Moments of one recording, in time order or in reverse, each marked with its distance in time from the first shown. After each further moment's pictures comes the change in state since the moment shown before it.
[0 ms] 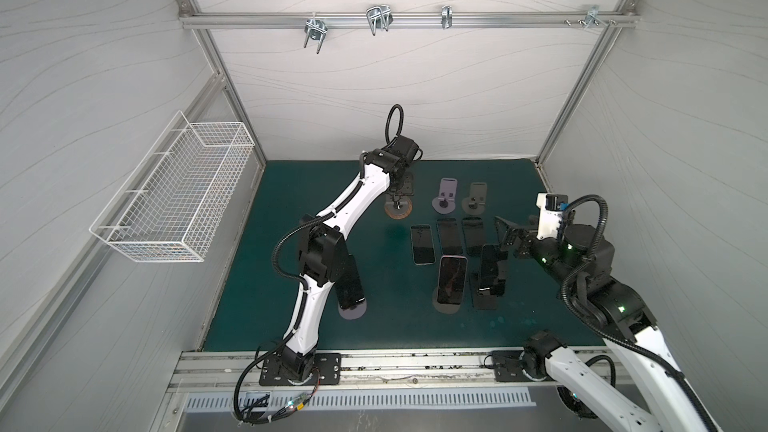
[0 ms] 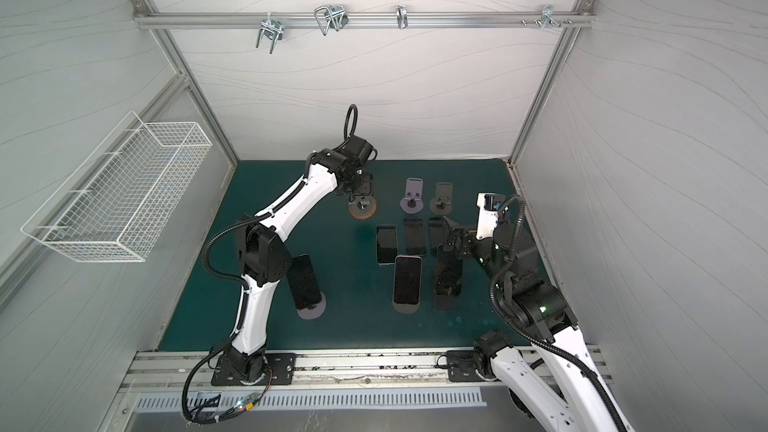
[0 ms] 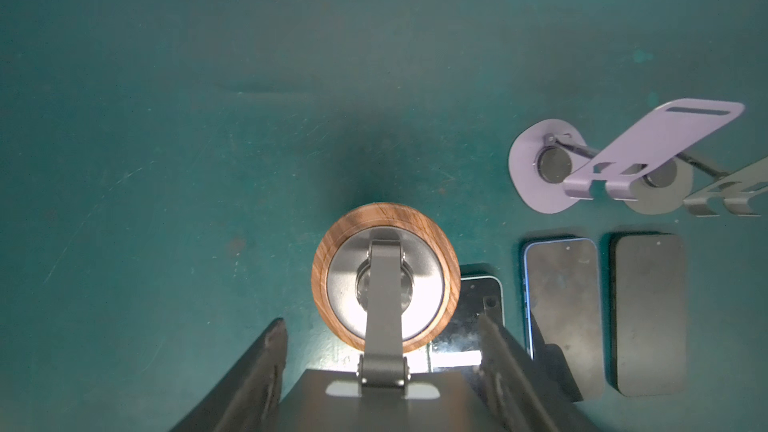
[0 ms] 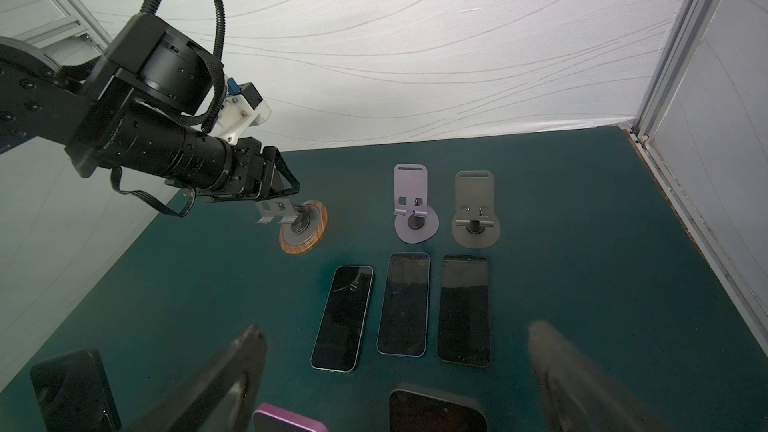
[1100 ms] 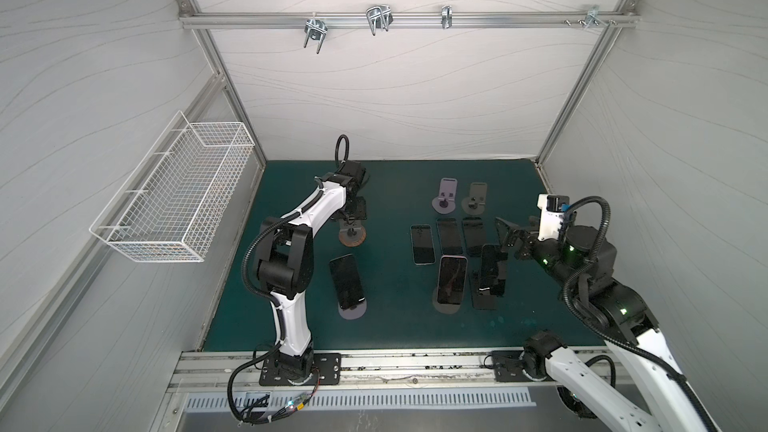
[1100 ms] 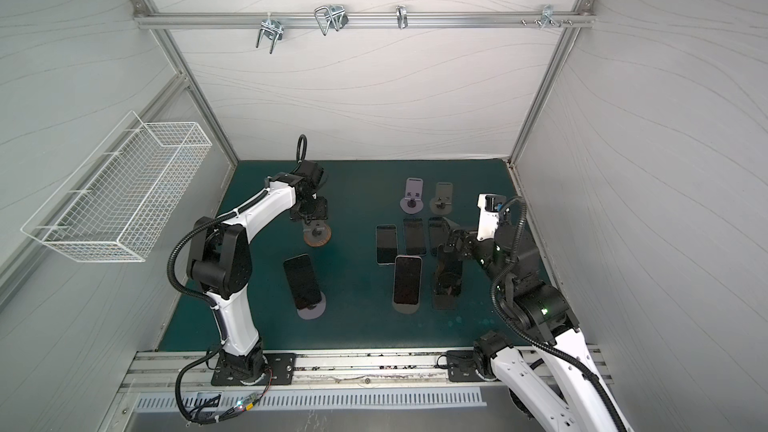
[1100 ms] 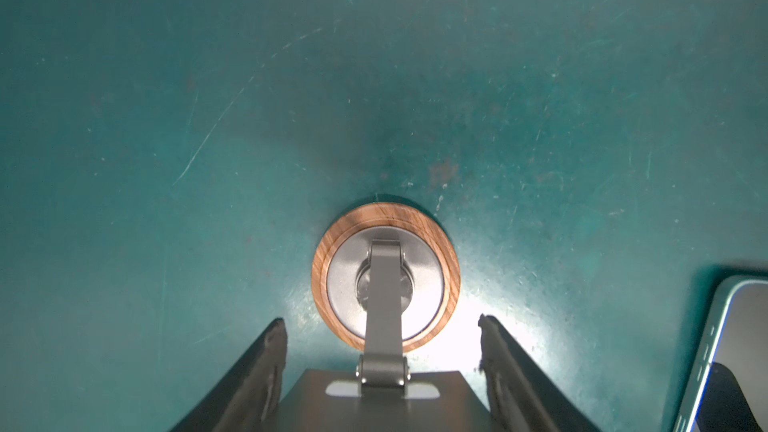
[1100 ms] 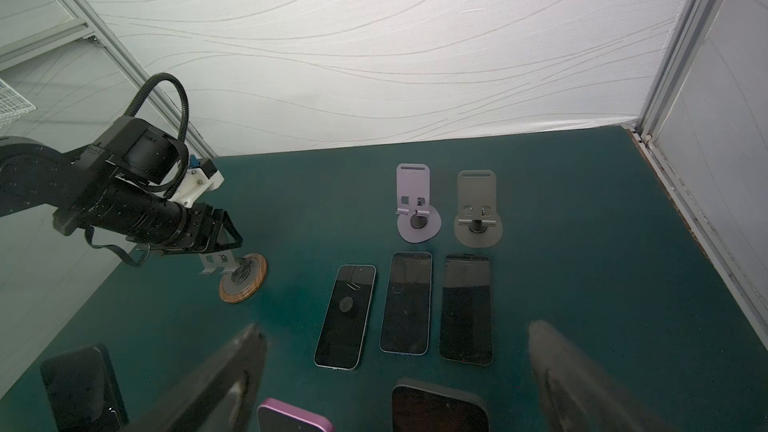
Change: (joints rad) left arm 0.284 -0.278 -0.665 0.193 0.039 0.115; right arm 0.000 -0.019 0.000 -0.007 -0.008 0.003
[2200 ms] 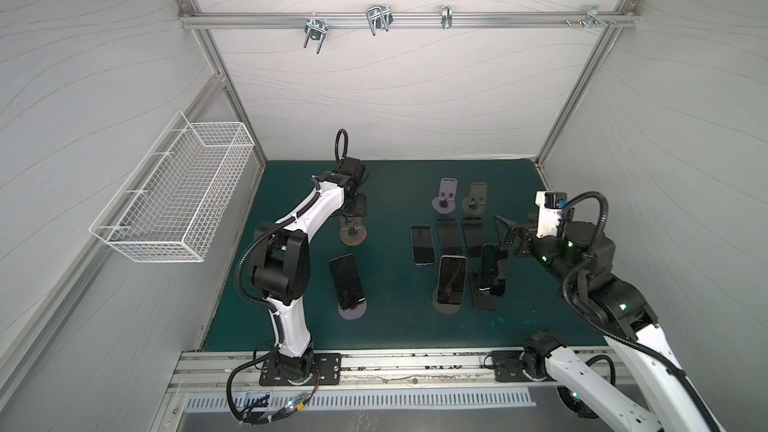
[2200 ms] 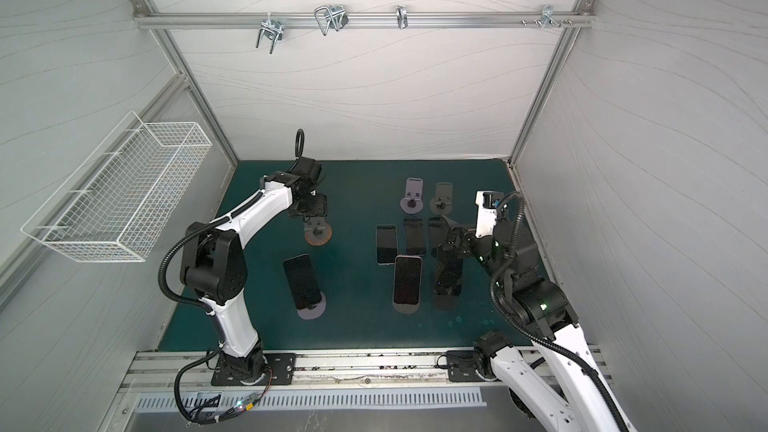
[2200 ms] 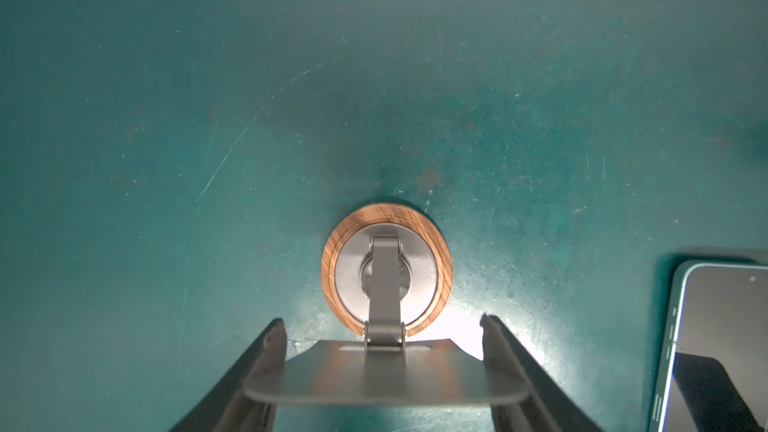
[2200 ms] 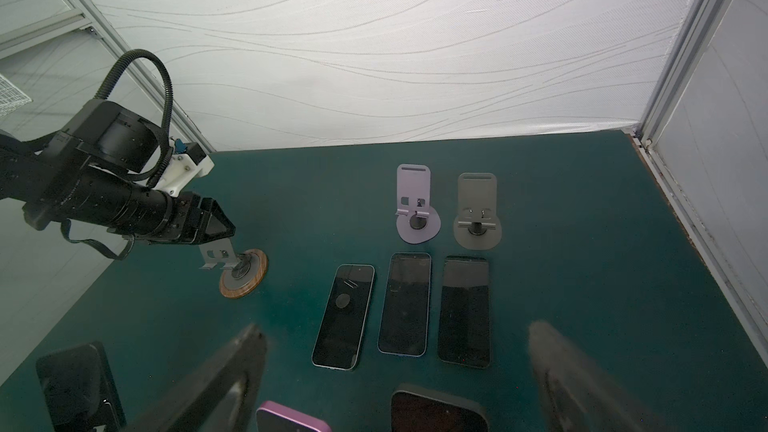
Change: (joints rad) left arm -0.006 -0.052 -0.016 0.038 -0.011 0.034; right arm 0.000 0.035 0.028 -0.008 -0.005 -0.019
